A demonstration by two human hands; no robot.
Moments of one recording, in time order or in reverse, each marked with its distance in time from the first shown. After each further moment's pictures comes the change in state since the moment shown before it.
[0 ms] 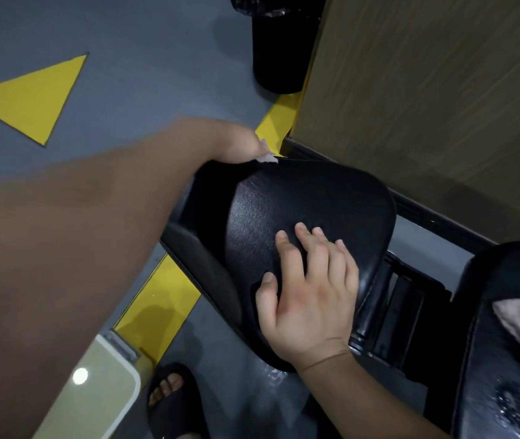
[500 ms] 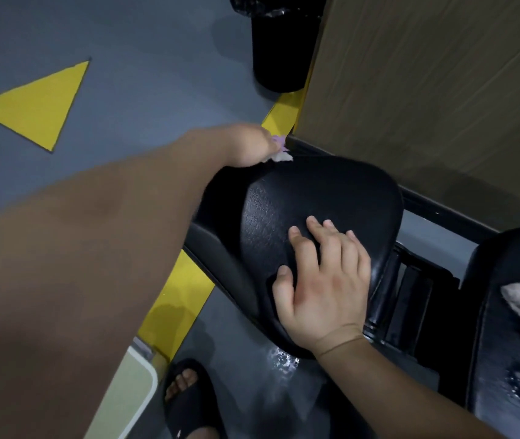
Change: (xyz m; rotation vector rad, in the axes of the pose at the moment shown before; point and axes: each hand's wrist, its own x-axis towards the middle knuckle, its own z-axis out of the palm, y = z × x) left_hand -0.043 0.011 0.001 -0.088 0.071 0.092; right_hand -0.001 0.000 0.000 -0.015 -0.017 -0.014
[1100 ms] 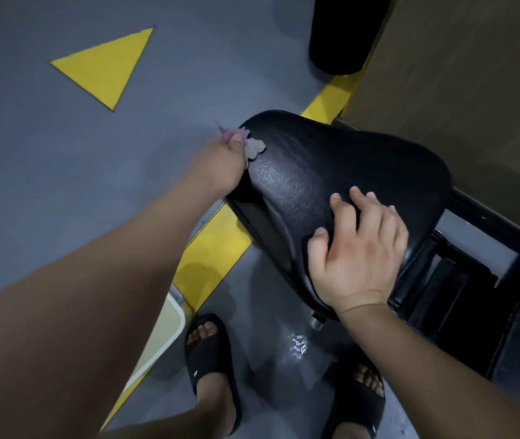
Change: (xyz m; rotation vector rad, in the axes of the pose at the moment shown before) left_hand -0.109 -0.070 0.074 -0.526 0.437 -0.367; right_hand -0.002 -0.003 0.005 -0.026 0.078 -0.018
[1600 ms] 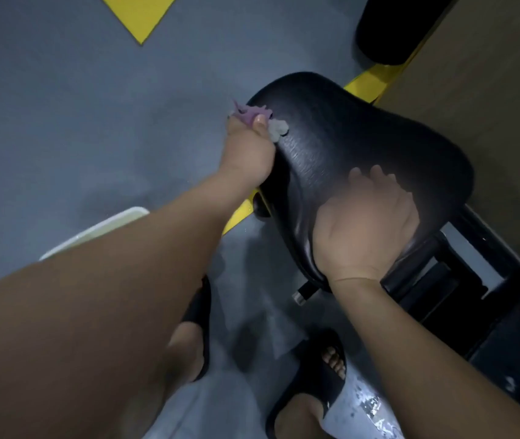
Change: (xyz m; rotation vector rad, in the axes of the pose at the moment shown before) left_hand -0.042 -0.005 0.054 -0.612 0.289 -0.195; right_hand -0.002 0.002 0.001 -0.011 0.008 0.004
